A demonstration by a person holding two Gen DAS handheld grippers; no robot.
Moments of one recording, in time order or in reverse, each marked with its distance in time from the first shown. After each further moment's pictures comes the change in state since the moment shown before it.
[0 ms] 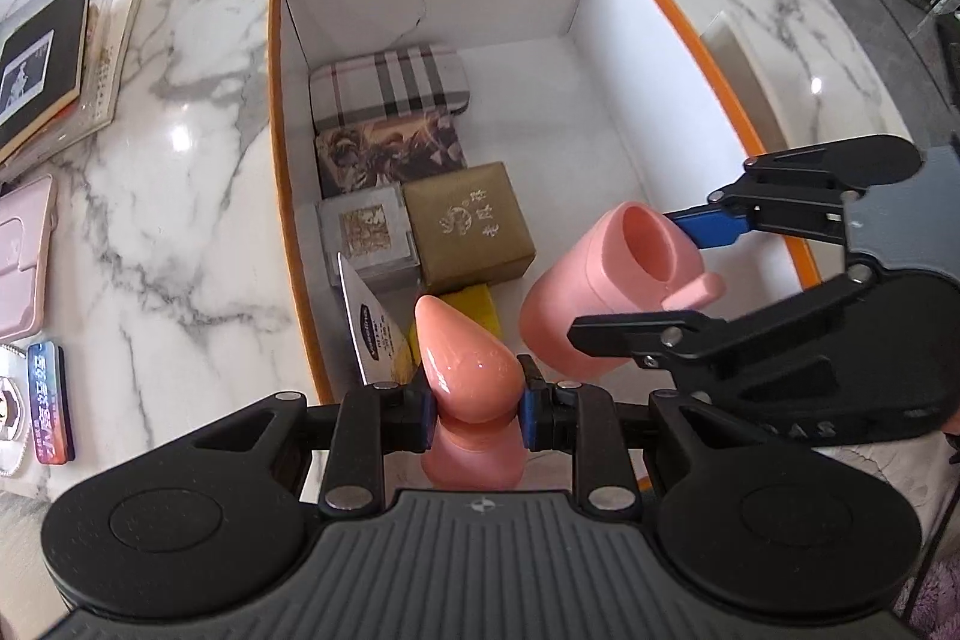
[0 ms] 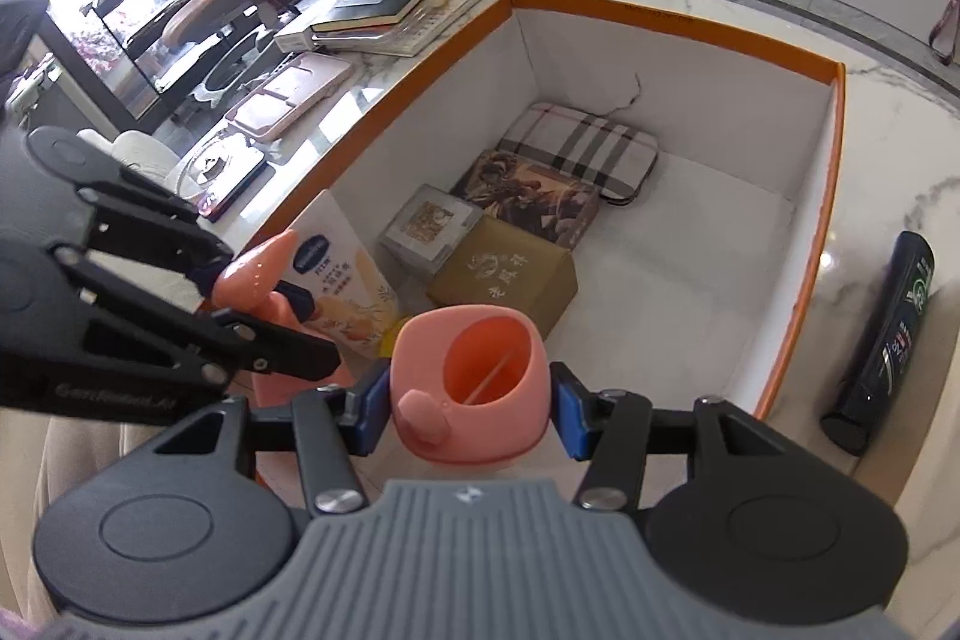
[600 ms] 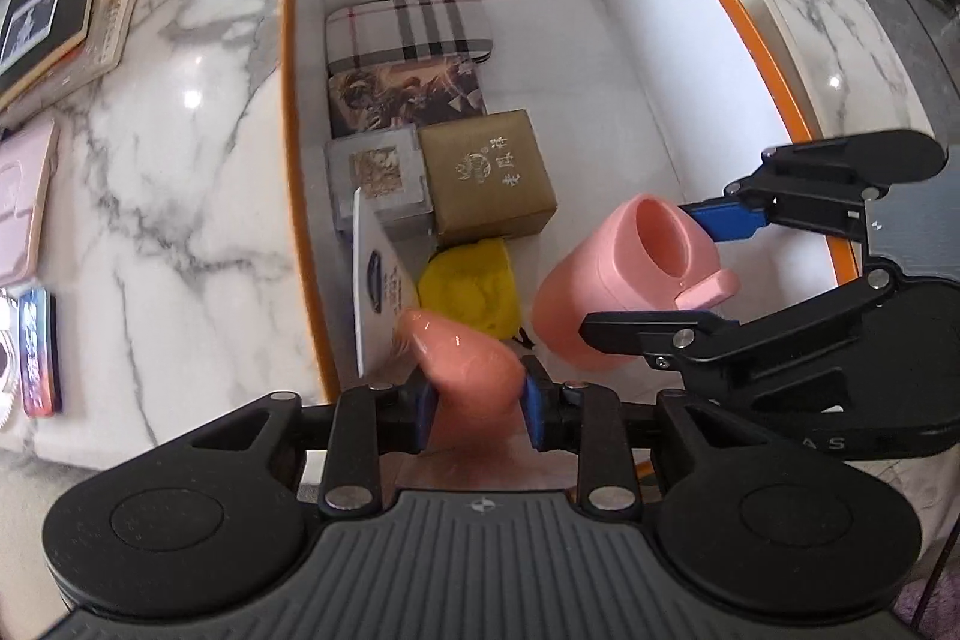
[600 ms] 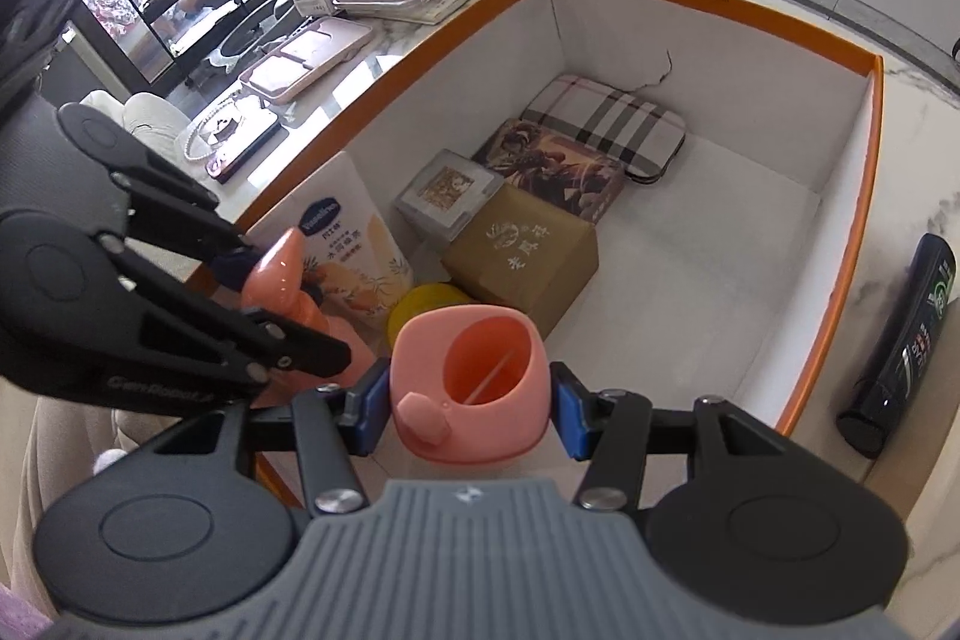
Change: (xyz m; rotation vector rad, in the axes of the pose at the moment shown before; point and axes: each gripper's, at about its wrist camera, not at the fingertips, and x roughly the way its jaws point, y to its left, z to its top) left arm 0.007 0.007 -0.010 -0.067 0.058 0.000; right arm 0.013 0.006 -0.003 -0.028 0.060 0.011
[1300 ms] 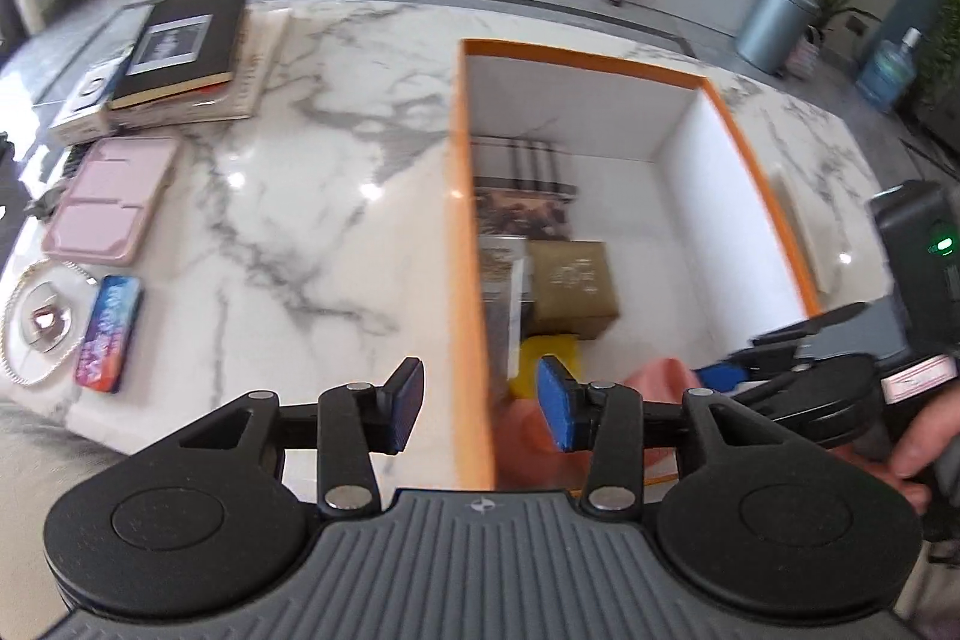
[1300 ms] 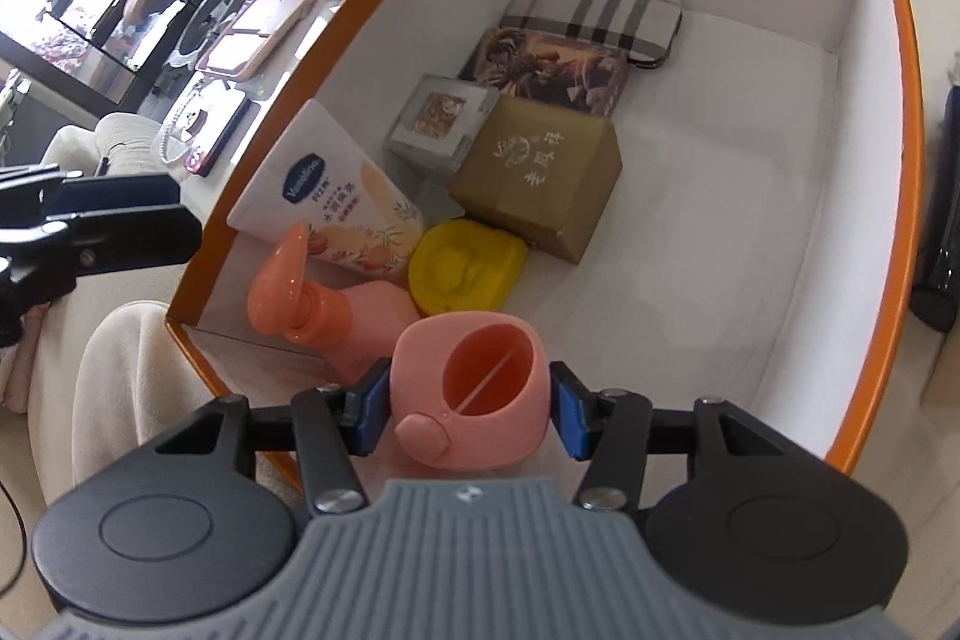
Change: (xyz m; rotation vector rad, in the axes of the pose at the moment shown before) left arm -0.054 0.046 -0.044 -0.175 -0.333 0.019; right arm 0.025 0.005 -0.002 0.217 0.147 0.012
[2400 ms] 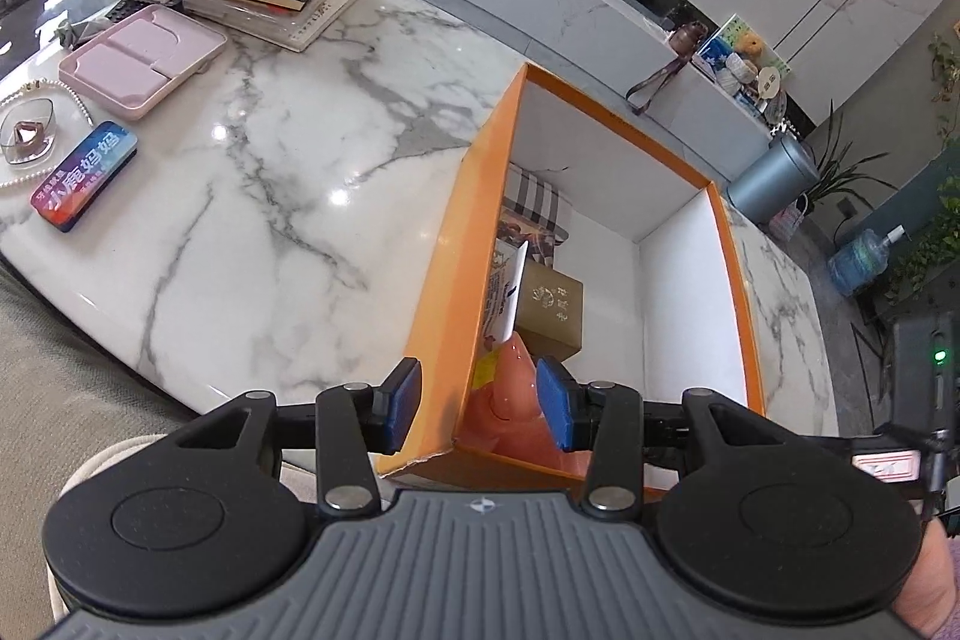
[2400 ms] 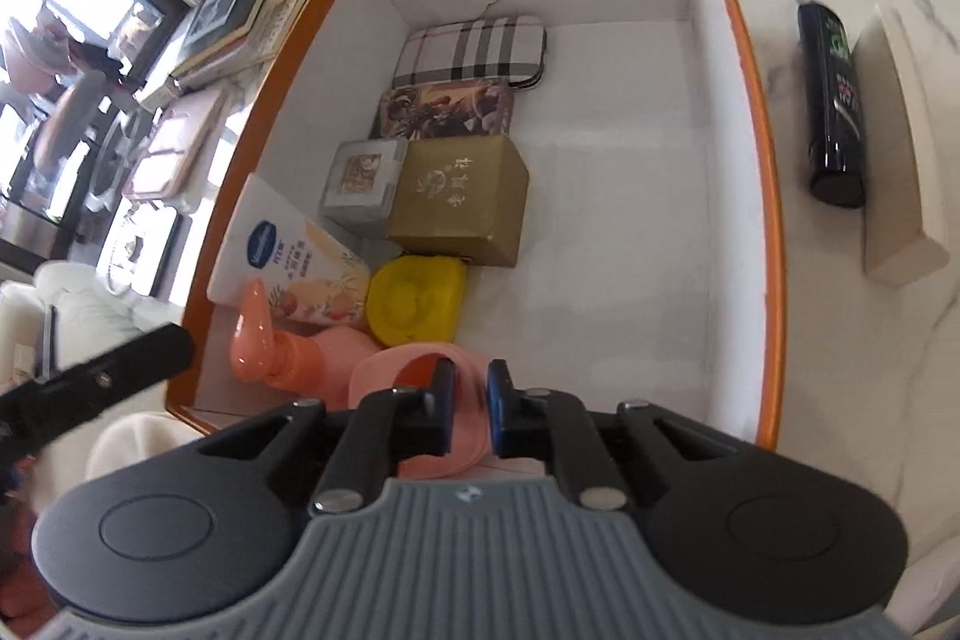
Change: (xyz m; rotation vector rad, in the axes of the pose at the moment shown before) left arm -0.011 0.028 -0.047 -0.366 -0.135 -0.162; right arm -0.022 0.010 -0.024 0.258 -0.148 -0.142
